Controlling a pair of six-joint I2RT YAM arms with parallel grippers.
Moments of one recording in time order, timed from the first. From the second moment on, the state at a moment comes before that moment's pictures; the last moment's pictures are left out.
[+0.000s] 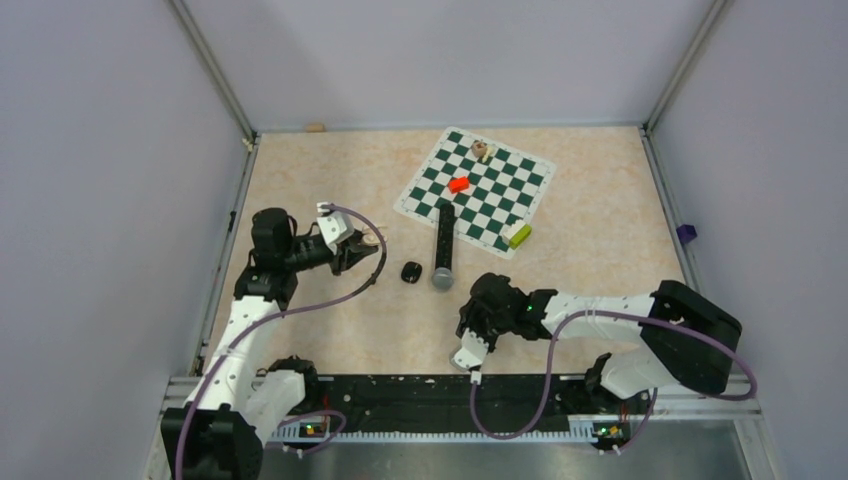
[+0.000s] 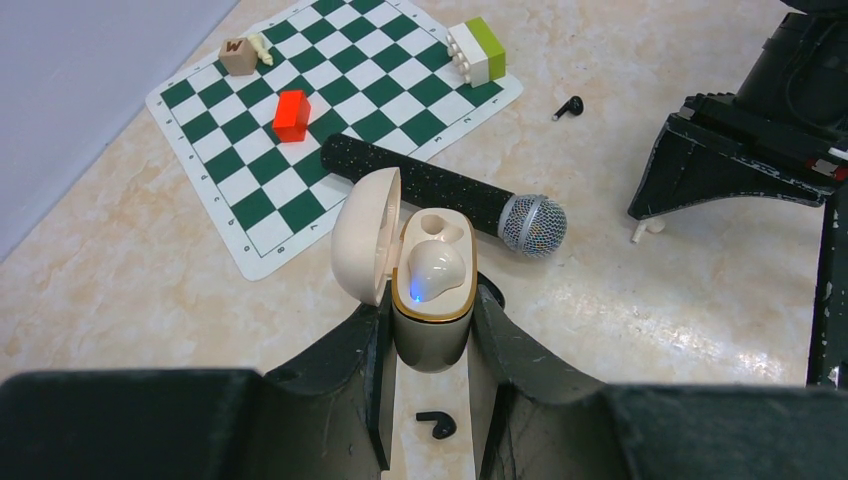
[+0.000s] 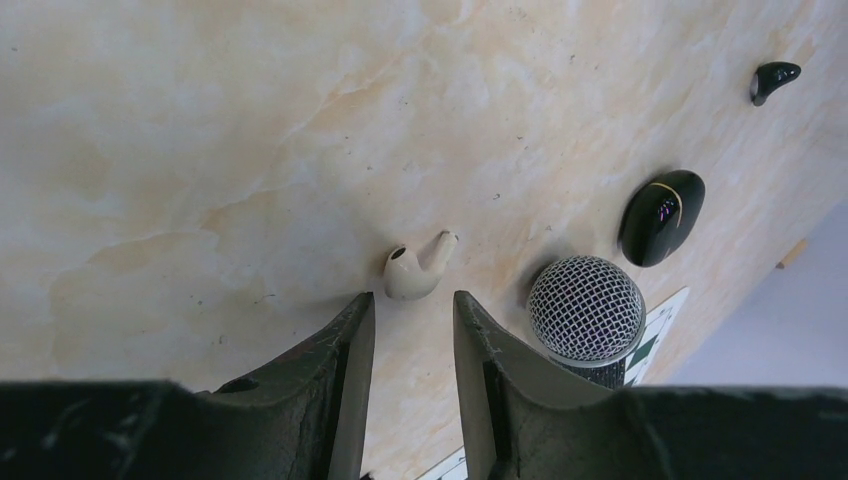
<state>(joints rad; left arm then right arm) -0.05 0.91 0.66 -0.13 1.02 0.50 1.02 1.38 0.55 -0.14 -0.18 -1.62</state>
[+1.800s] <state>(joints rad) -0.04 0.91 0.65 -0.13 1.05 0.50 0.87 1.53 0.87 -0.47 -0.52 -1.13</state>
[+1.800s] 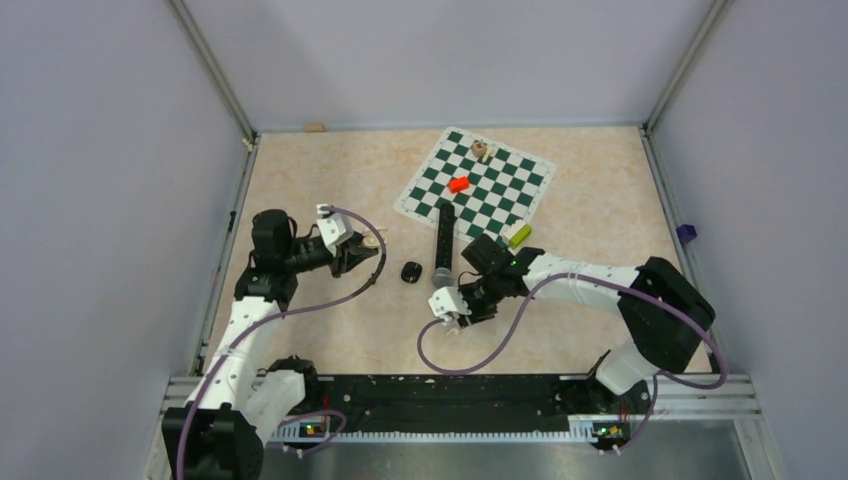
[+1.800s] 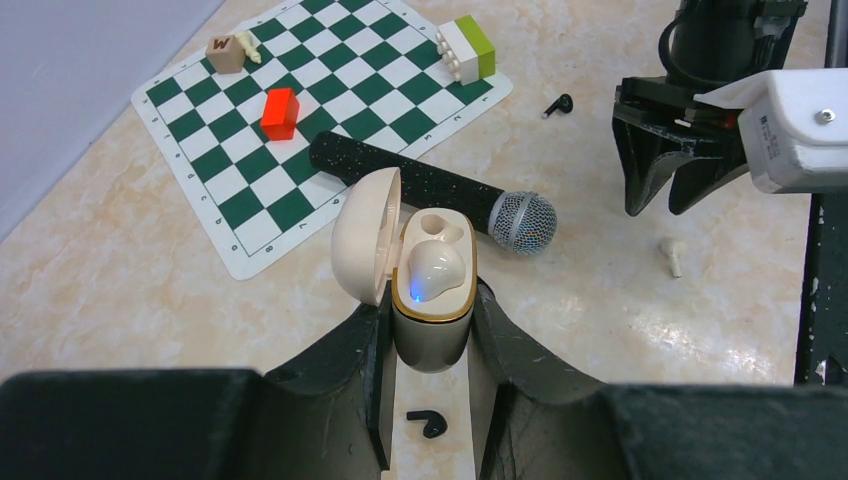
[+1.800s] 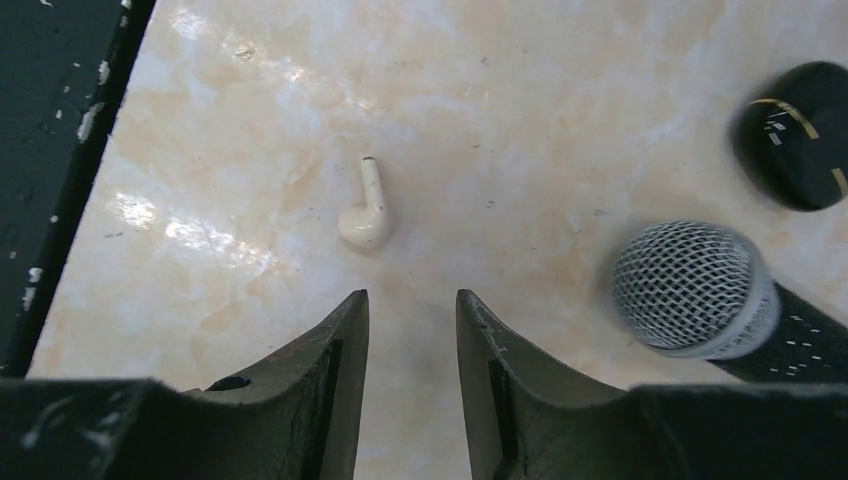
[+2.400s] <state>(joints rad) -0.03 0.91 0.65 -0.13 1.05 0.50 0.86 1.60 0.85 -0.47 -0.61 -1.02</state>
